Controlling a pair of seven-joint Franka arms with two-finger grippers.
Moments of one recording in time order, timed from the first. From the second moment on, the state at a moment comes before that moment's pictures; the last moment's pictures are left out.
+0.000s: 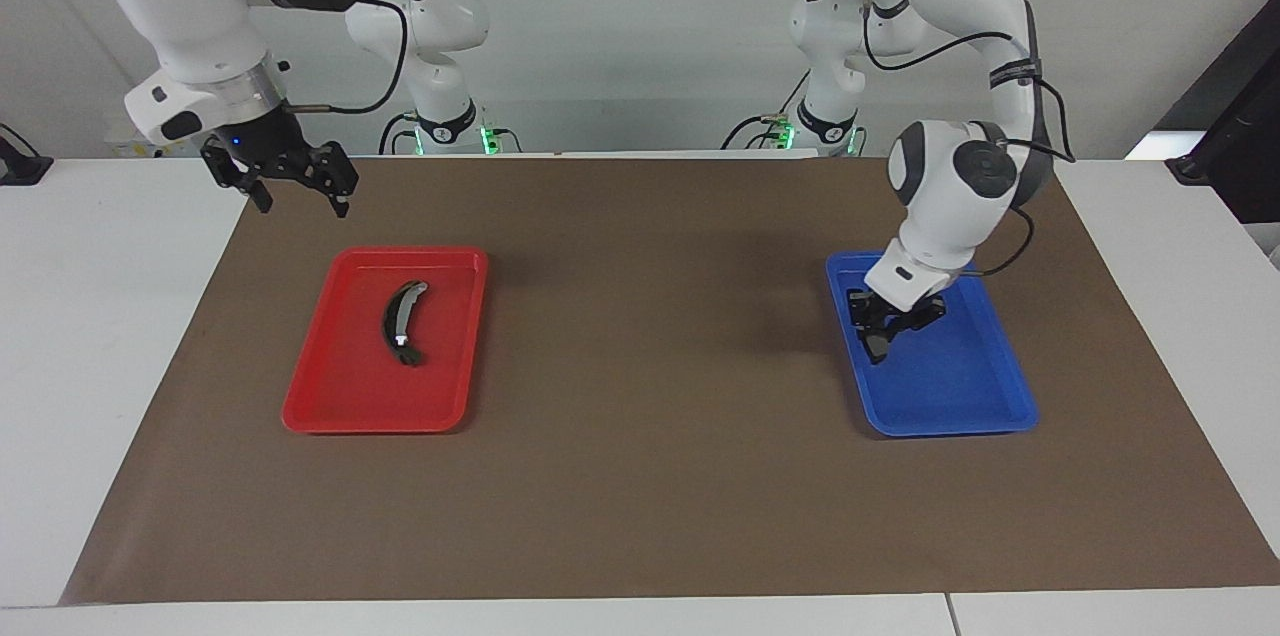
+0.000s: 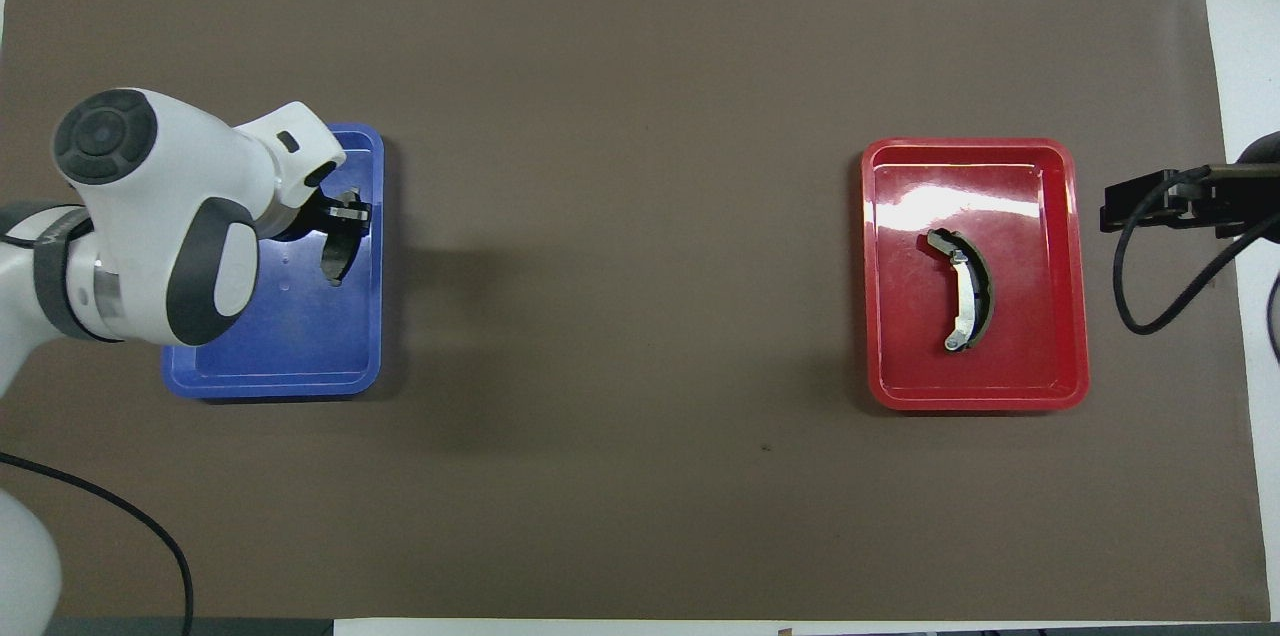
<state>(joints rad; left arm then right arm) -0.23 0.19 -0.04 -1.99 -0.02 2.23 -0.06 0.05 -0.08 -0.07 -1.81 -0.04 1.76 0.07</state>
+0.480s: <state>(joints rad) -0.48 0.26 -0.04 -1.99 -0.02 2.37 -0.33 0.06 0.00 -0.07 -2.17 0.00 2.25 0.07</state>
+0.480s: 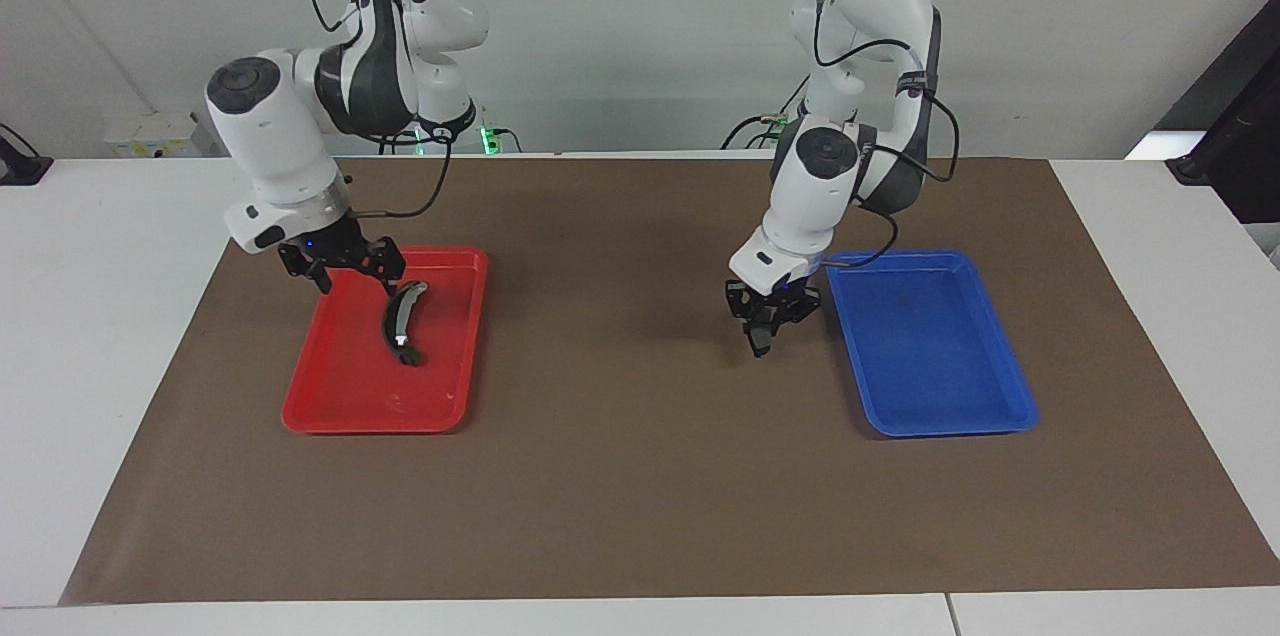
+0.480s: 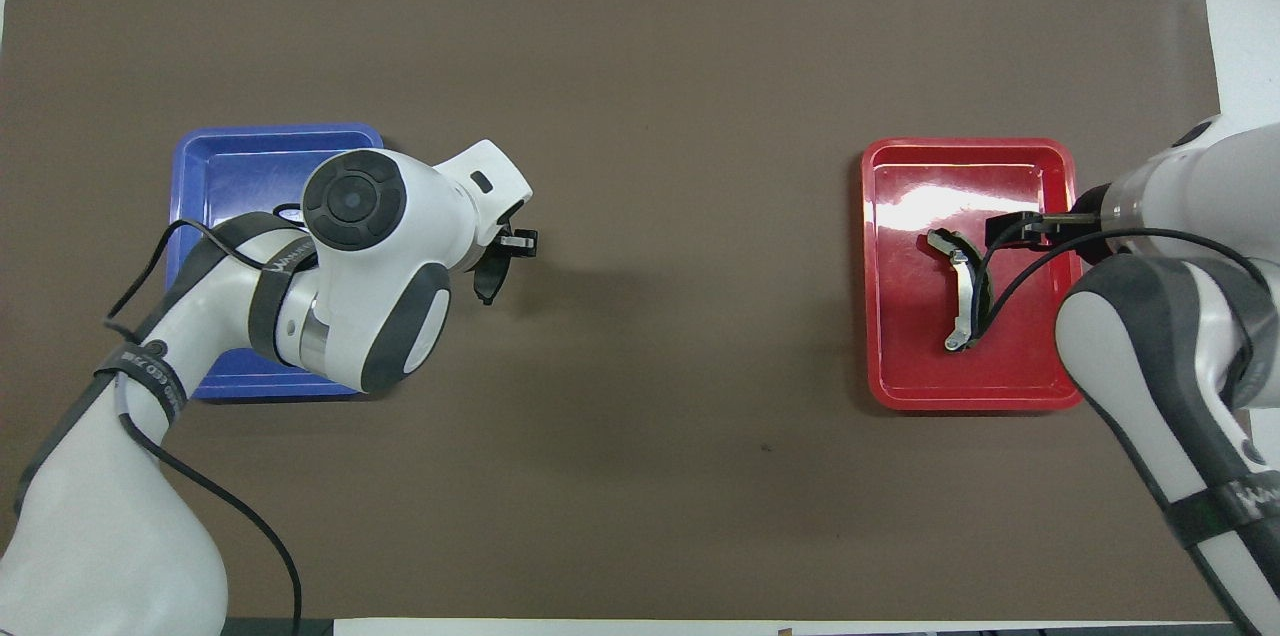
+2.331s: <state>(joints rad) -0.24 0.15 -0.01 -1.81 -0.03 1.94 -0.02 0.06 0.09 -0.06 -2.31 0.00 2.42 0.04</state>
